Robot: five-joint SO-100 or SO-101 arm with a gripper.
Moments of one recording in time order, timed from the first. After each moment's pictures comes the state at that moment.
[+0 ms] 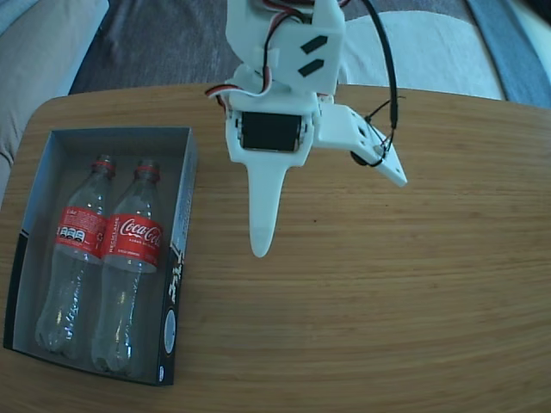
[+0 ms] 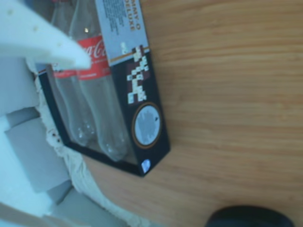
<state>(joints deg) 3.7 108.4 78.2 89.5 -10.5</state>
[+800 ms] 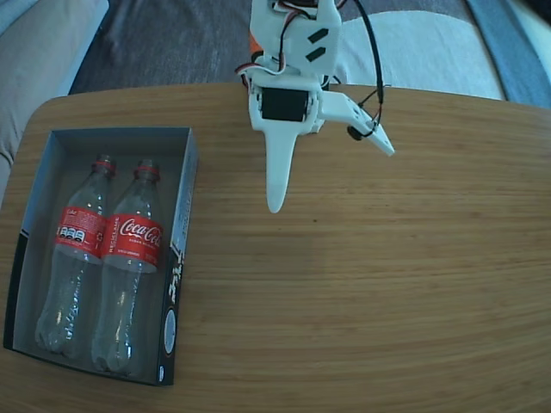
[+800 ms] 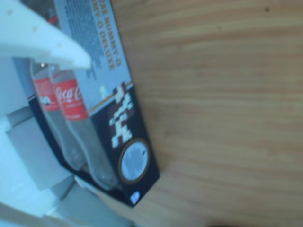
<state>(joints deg) 3.3 141.9 121.2 77.6 -10.1</state>
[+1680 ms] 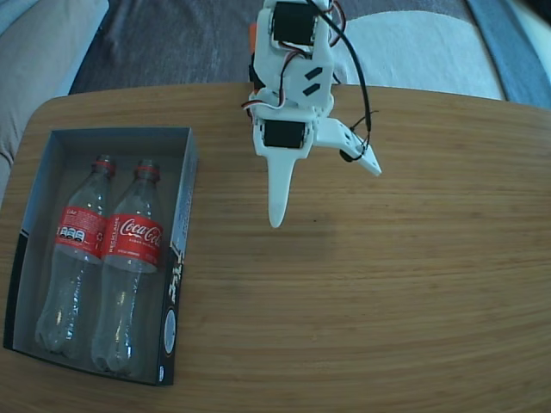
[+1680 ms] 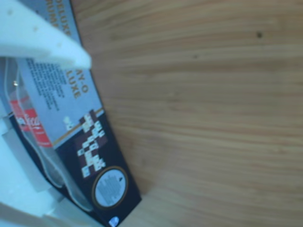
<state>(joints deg) 3.3 152.7 144.7 64.2 -10.1</state>
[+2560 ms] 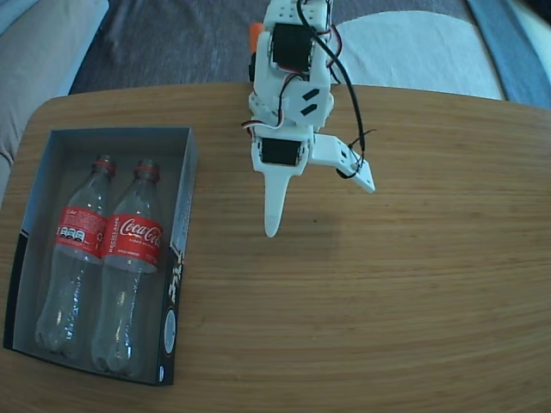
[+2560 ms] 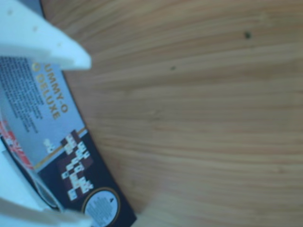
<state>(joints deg) 3.3 152.7 153.8 55.4 -6.0</state>
